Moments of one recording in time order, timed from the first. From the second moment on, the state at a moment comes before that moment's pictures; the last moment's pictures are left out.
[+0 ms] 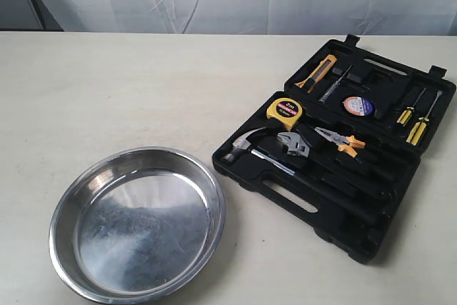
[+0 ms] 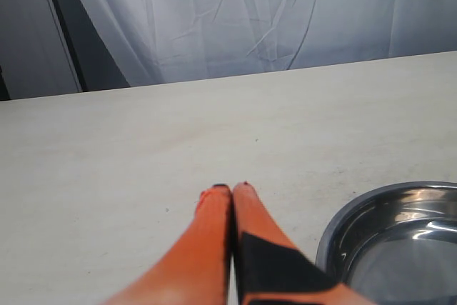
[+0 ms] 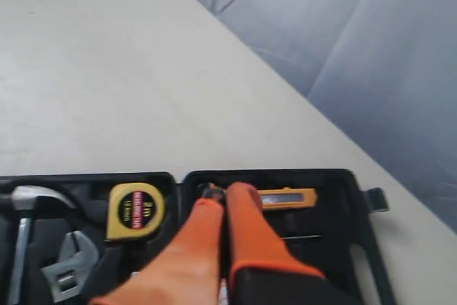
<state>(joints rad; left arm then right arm) 0.02 0.00 0.00 0.03 0.24 0.02 -0.12 1.64 -1.46 0.83 0.96 -1.34</state>
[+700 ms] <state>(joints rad) 0.02 0.00 0.00 0.03 0.24 0.02 0.10 1.63 -1.25 0.50 0.32 -0.92</state>
